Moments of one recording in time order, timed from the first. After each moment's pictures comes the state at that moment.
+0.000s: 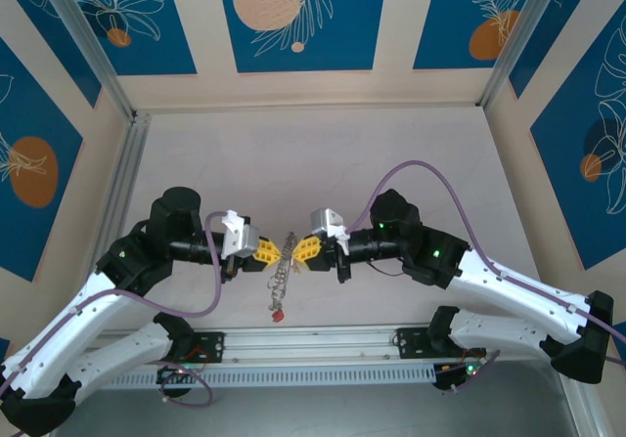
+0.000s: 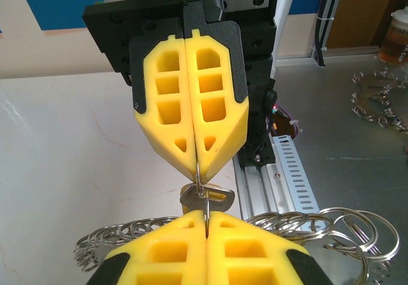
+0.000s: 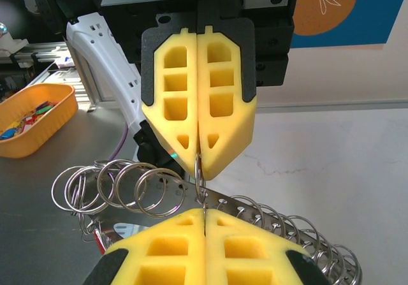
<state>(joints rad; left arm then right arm) -0.71 0.78 0.97 -0.65 0.82 0.42 1.01 0.96 0.89 -0.19 -0.57 -0.10</state>
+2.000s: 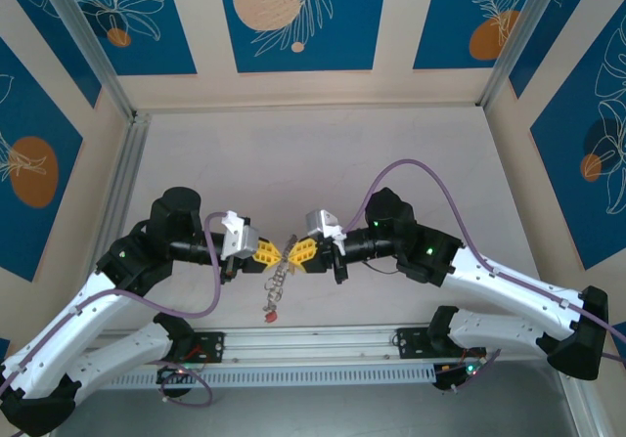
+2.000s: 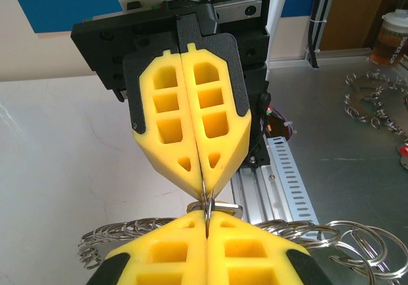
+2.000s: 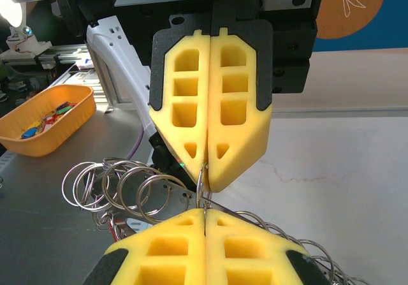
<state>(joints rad) -0.71 0.78 0.97 -0.65 0.84 0.42 1.01 0.99 0.89 -0.16 -0.64 -0.10</state>
